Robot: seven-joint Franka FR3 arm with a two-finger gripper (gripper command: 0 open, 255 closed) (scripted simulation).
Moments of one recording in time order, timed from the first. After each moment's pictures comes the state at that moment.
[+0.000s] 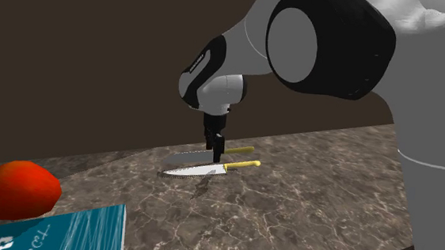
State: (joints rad) arm -0.05 0.41 -0.53 -1.80 0.27 2.14 -1.59
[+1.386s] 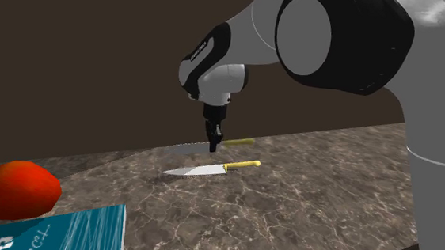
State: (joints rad) arm -0.04 0.37 -0.54 -1.77 0.24 2.08 -1.57
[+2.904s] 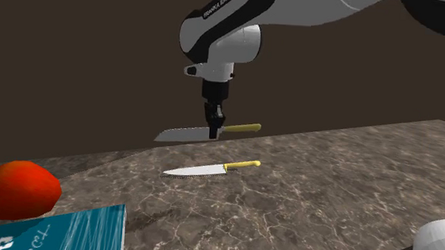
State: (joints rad) arm 0.08 0.05 -0.55 -1.92 0.05 1.97 -1.39
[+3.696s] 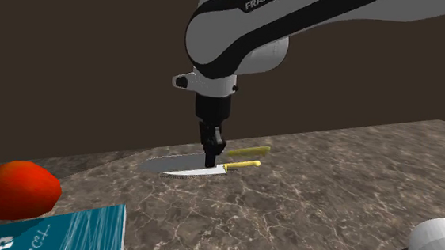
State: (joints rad) arm 0.14 -0.36 -0.38 -2.33 -0.12 2.00 -1.07
